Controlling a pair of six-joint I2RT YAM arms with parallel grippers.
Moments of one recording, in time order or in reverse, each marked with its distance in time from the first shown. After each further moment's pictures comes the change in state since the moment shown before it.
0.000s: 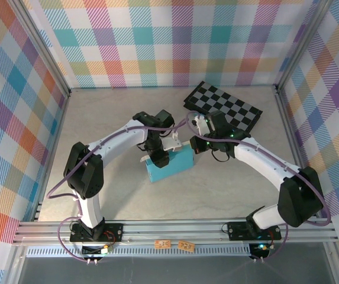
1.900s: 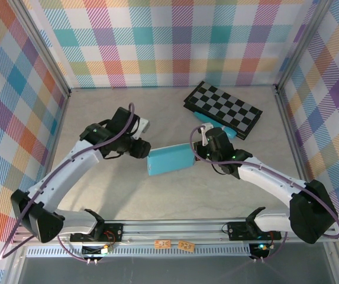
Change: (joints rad) left arm 0.094 -0.551 -0.239 0.123 -0.174 -0.566; right arm 0.097 -0.164 -0.281 0.304 0.292 0.116
